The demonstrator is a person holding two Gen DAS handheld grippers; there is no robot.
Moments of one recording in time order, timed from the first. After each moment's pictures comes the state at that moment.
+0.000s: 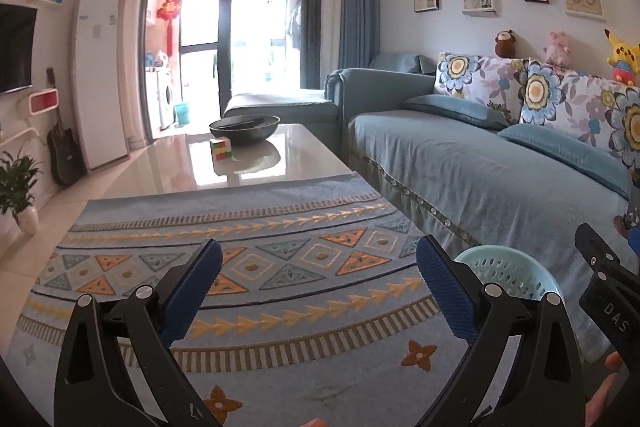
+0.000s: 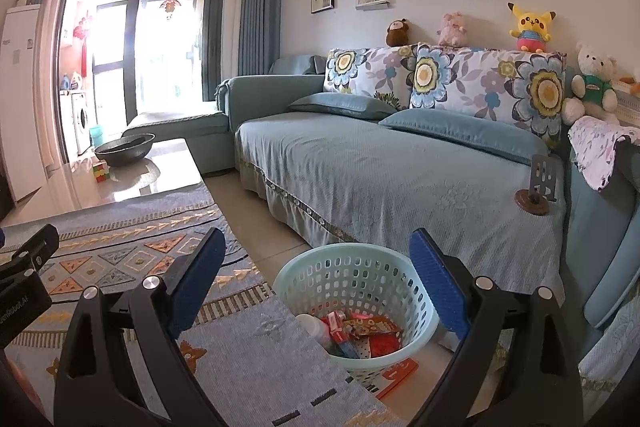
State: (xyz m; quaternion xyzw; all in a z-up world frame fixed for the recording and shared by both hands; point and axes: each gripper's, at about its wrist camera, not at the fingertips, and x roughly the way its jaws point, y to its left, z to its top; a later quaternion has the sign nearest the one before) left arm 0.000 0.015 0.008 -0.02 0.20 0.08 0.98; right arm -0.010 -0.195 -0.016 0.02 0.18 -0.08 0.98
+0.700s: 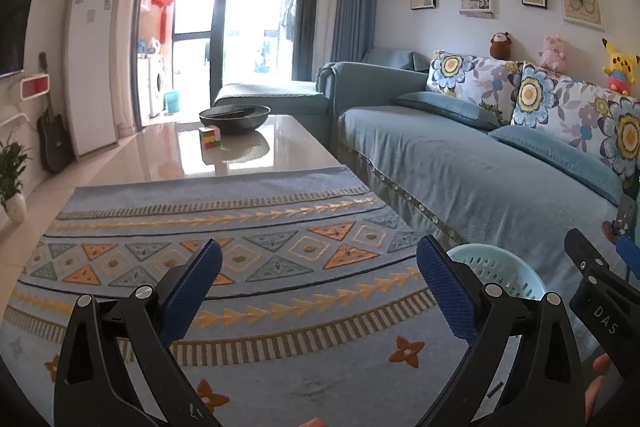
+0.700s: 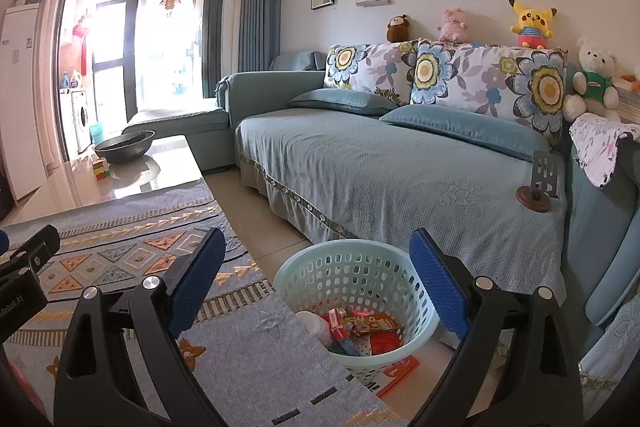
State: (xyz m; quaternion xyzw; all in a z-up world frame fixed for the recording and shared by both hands) left arm 0.004 0.019 0.001 -0.04 0.21 0.06 0.98; right arm -0.009 -0.195 -0.018 0.02 0.19 -0.08 0.98
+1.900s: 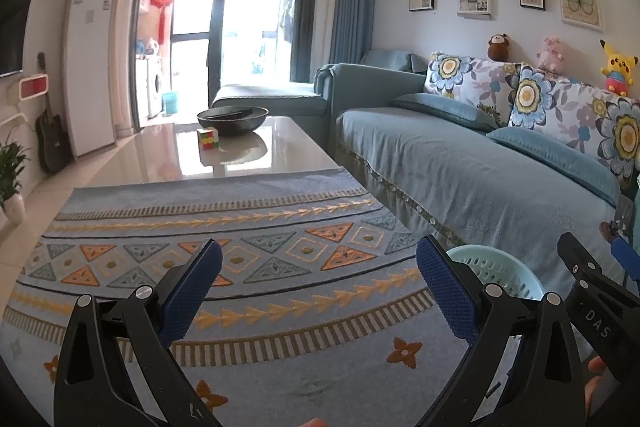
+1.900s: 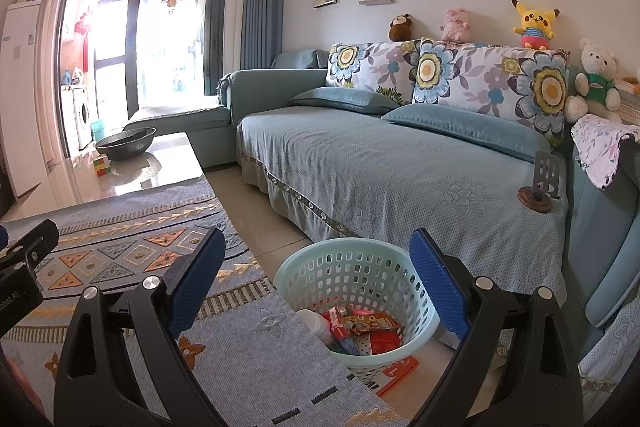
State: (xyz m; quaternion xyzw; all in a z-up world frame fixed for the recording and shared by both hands) left arm 0.006 0.016 -0.003 -0.04 0.20 0.05 0.98; right arm -0.005 -0.195 -0.021 0.02 0.19 -0.07 0.98
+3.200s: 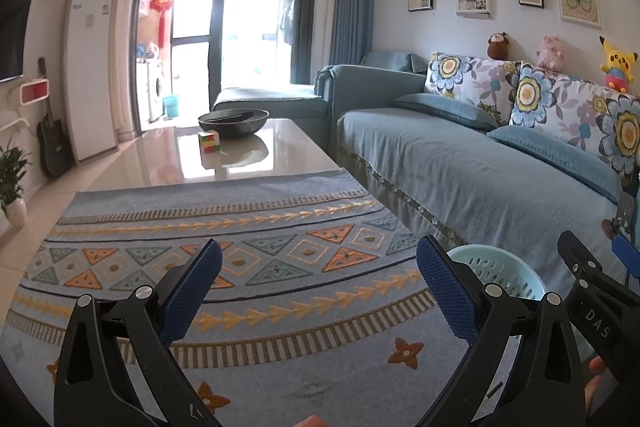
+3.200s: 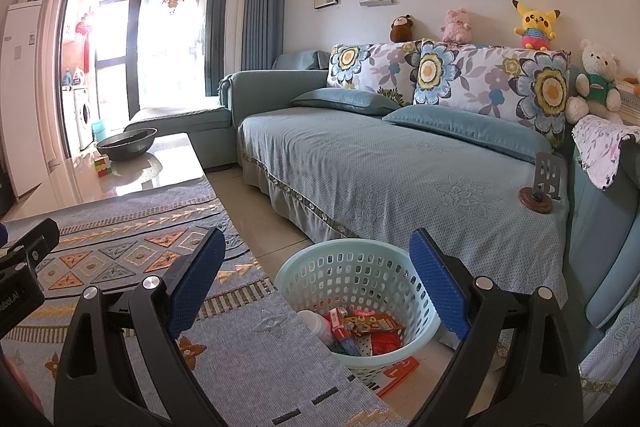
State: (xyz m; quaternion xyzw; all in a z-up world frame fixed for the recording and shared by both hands) left arm 0.005 0.018 0.002 -0.03 0.20 0.05 0.98; right arm -0.003 -0.195 -0.019 0.02 0.19 -0.07 0.98
